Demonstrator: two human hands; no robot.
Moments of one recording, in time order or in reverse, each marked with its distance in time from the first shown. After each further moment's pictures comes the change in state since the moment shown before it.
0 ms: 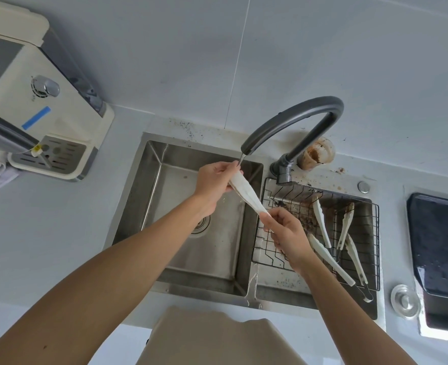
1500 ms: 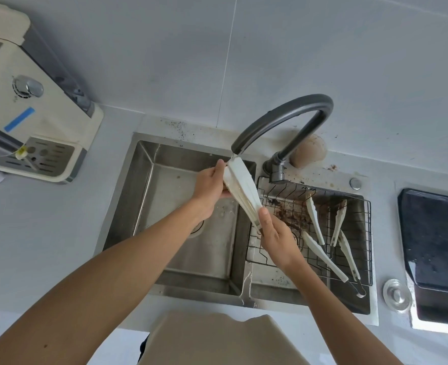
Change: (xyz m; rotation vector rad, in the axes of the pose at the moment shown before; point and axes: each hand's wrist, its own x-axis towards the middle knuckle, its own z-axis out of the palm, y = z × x) left_hand 0.003 -0.014 0.011 0.018 0.008 -0.078; right_hand -0.019 -0.006 0.015 -0.414 0.036 -0.181
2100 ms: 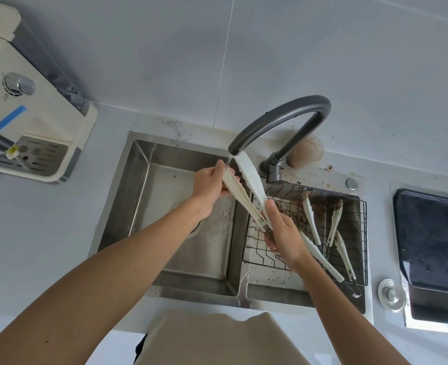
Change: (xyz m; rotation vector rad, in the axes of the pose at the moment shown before) left_hand -0.001 0.007 0.006 -0.049 0.006 -0.017; right_hand 0.007 -0.011 -0.022 0.208 -0.055 0.178
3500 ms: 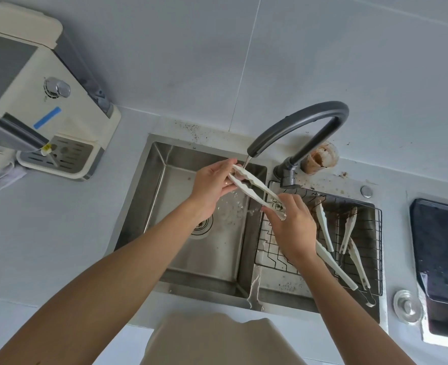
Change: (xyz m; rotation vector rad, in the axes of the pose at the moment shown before) left_hand -0.018 0.014 -0.035 -0.206 -0.123 0.085; right_hand 0.025 0.009 0.014 -0.722 0.481 -0.506
